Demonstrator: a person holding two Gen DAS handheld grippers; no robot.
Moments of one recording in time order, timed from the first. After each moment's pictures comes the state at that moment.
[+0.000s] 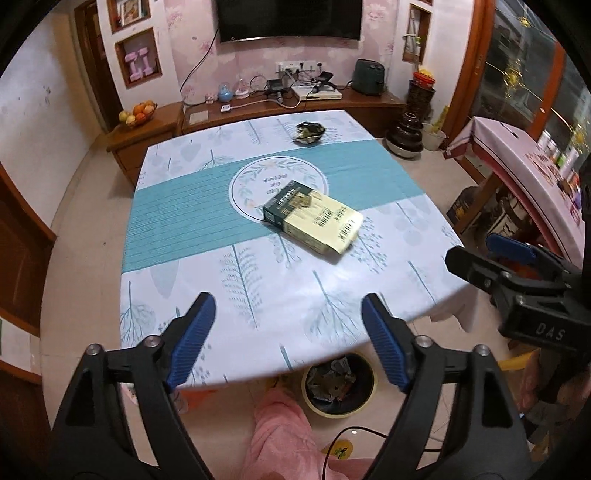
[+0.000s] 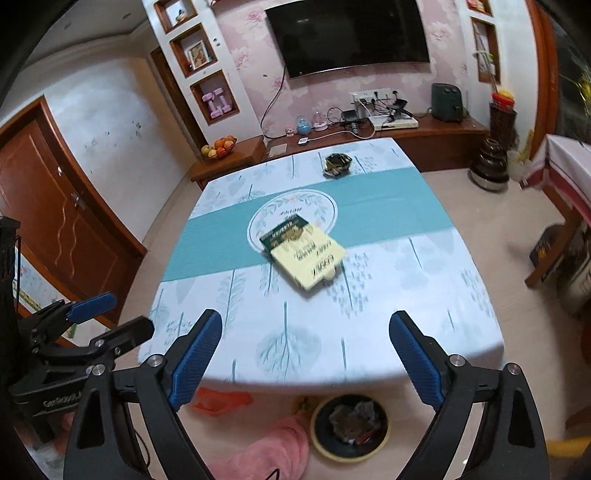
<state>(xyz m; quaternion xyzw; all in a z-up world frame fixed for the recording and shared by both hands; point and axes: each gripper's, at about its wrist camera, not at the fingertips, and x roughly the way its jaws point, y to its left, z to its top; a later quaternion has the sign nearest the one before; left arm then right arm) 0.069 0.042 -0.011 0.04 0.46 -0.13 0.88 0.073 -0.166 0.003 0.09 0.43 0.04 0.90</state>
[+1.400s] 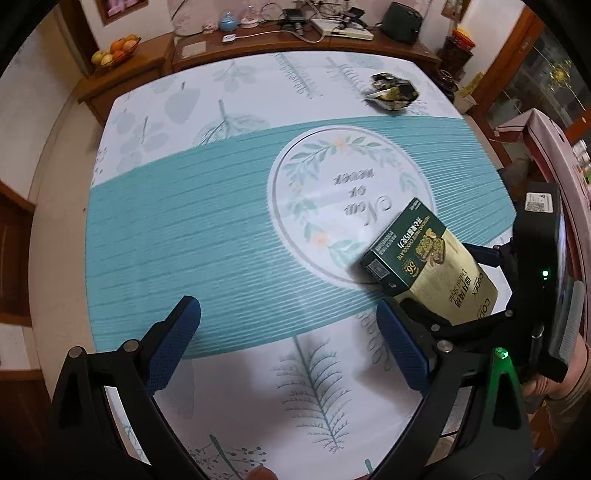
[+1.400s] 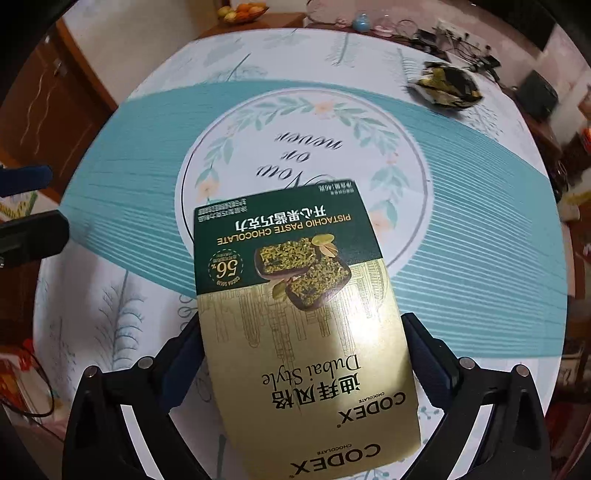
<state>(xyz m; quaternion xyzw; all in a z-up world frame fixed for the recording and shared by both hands) 0.340 0.077 -0.144 0.03 0.58 -0.12 0.80 0.382 -0.108 -0.215 -0.06 0.60 0.08 0.79</state>
